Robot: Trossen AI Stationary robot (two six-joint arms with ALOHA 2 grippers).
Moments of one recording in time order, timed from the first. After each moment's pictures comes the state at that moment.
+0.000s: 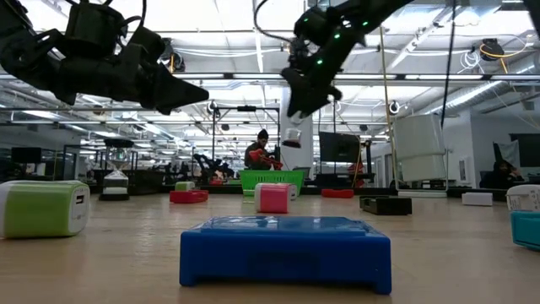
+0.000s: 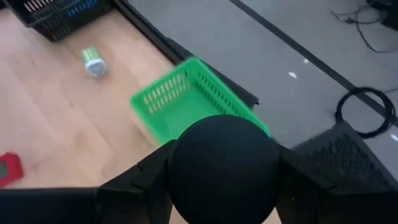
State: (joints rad) left arm 0.21 1.21 0.22 0.92 0.13 0.08; right arm -0.51 1.76 1.50 -0.51 0.19 0.13
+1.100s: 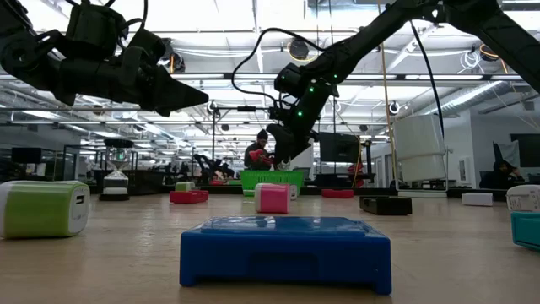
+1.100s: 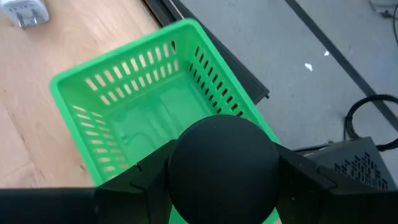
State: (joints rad) left arm 0.21 1.21 0.22 0.90 0.13 0.07; right arm -0.61 2.08 1.62 -0.41 0.08 -0.06
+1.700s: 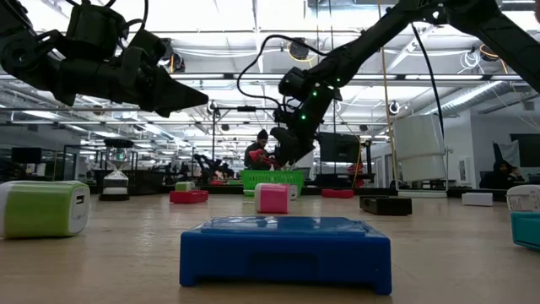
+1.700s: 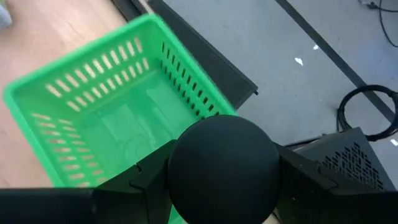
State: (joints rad) left arm 0.21 1.21 0.22 0.89 0.13 0.07; right arm -0.63 2.08 1.60 -0.39 0.08 -0.05
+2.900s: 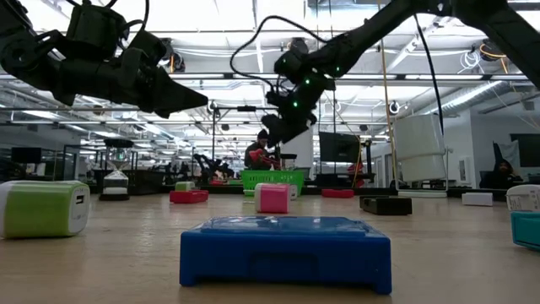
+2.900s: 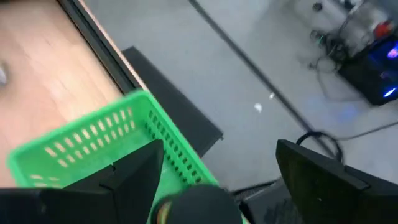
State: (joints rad) left arm 0.21 1.21 0.22 0.88 0.13 0.07; right arm -0.57 2.03 1.60 -0.23 0.28 -0.14
